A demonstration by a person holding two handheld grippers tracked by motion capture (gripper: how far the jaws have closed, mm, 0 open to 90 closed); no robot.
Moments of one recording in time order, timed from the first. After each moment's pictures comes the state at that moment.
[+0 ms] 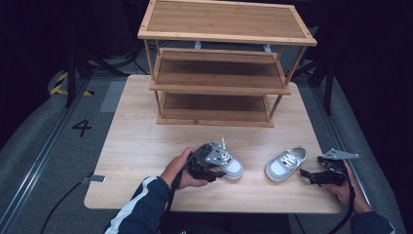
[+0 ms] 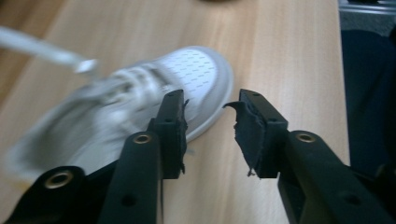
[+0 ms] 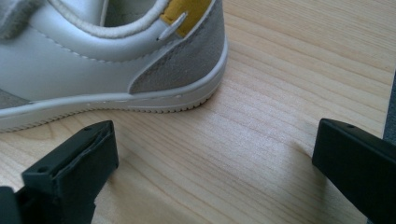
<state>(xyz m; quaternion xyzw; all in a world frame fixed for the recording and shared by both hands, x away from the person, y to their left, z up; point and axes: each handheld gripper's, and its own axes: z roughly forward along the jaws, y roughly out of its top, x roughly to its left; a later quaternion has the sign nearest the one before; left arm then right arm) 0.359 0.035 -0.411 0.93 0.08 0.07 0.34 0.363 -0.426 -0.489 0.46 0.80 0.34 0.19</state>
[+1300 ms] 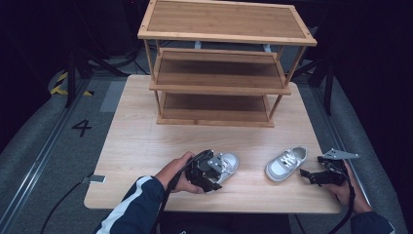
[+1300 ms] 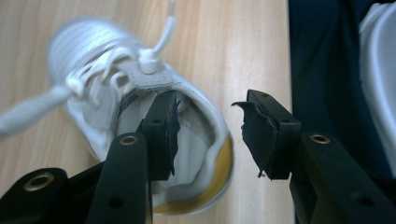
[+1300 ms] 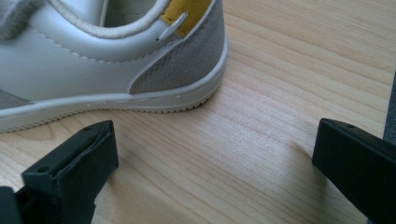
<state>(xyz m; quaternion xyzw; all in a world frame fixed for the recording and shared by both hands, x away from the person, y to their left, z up) 0.346 0.029 -0.410 0.96 0.03 -0.02 0.28 0.364 -0.426 -0.489 0.46 0.80 0.34 0.19</state>
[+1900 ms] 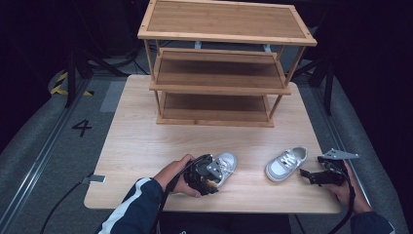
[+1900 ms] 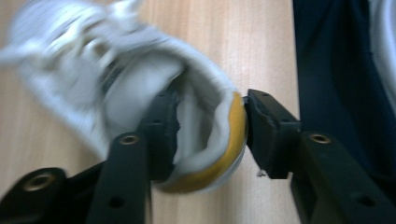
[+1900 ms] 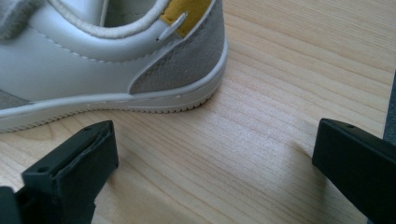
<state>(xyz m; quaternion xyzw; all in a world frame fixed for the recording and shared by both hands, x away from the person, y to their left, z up) 0.347 0.034 -0.427 0.97 0.01 -0.02 0.25 0.364 -0.426 -0.489 0.46 0.80 0.34 0.19</state>
